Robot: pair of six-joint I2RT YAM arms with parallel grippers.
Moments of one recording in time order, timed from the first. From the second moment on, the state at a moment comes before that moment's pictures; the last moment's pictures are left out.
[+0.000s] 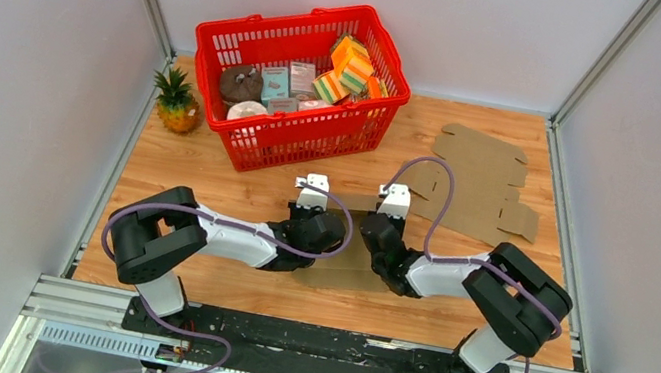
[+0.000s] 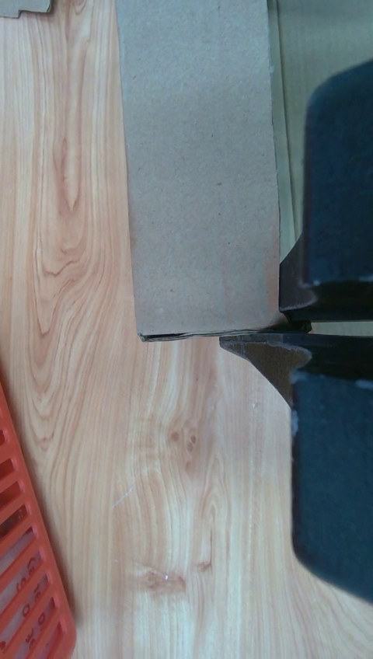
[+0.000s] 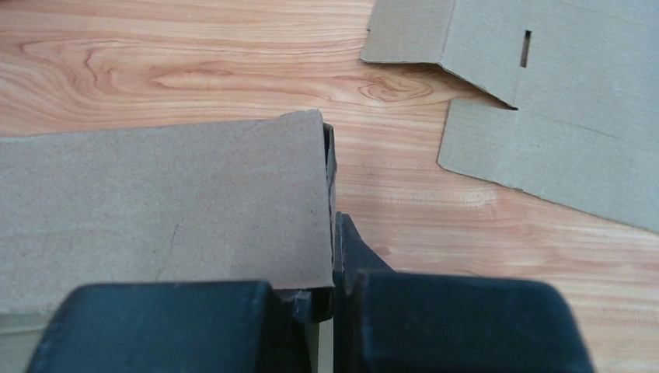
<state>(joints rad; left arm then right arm) -1.05 1.64 0.71 0.20 -0.93 -0.65 0.87 1.61 0.53 0.53 0.77 0.38</state>
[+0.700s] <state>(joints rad) -1.05 1.64 0.71 0.19 -0.92 -0.66 0.76 0.97 0.56 -0.23 0.47 0.61</state>
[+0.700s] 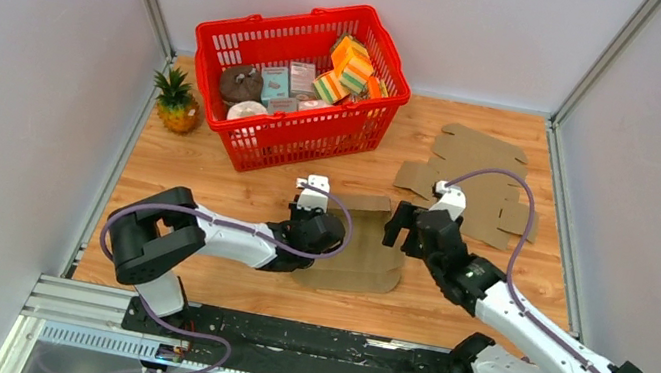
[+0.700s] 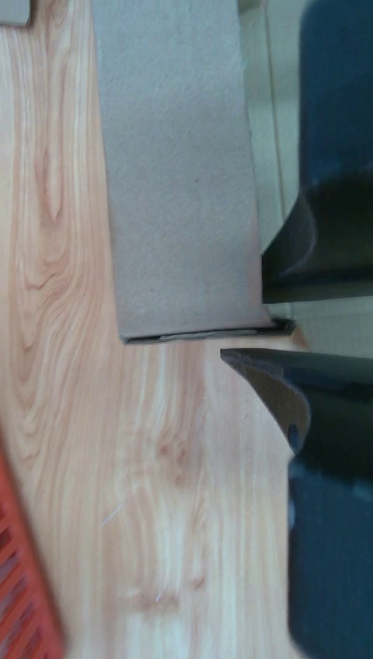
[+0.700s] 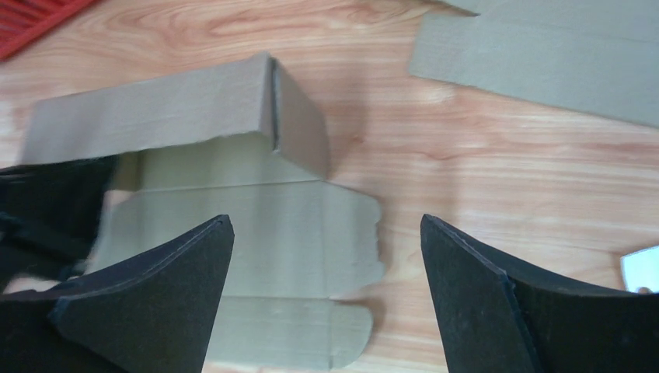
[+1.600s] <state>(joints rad) -0.56 1.08 0.58 0.01 0.15 -0.70 0.25 1.27 0.72 -0.01 -0.56 0.58</state>
